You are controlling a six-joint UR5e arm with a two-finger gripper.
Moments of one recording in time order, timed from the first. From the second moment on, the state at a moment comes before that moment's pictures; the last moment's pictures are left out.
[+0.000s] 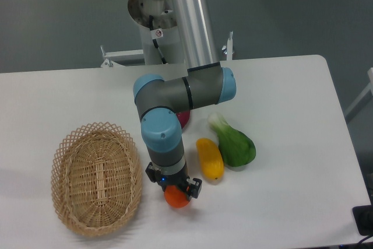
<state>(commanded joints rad) 2.23 -2.17 -1.58 -0.79 1.63 0.68</state>
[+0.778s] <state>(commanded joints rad) 2.23 -2.17 -1.57 -0.79 1.64 0.68</state>
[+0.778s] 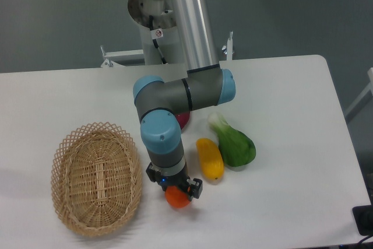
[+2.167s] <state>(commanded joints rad) 2.33 -1.95 -1.44 -1.06 1.58 0.93</state>
